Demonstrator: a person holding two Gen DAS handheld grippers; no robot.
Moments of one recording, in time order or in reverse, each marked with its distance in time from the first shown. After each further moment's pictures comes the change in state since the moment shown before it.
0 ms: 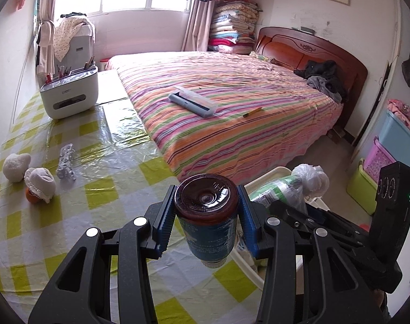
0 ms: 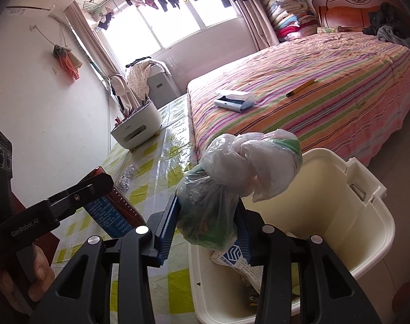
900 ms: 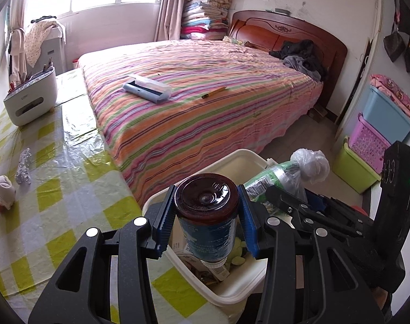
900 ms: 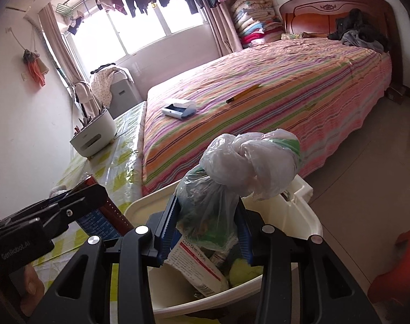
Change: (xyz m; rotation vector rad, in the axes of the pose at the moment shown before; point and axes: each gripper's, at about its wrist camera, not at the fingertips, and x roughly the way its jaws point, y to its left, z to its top) left arm 0.044 -0.068 -0.014 0.096 0.068 -0.092; right arm -0.028 -0.055 0.001 0.026 -0.031 -0.206
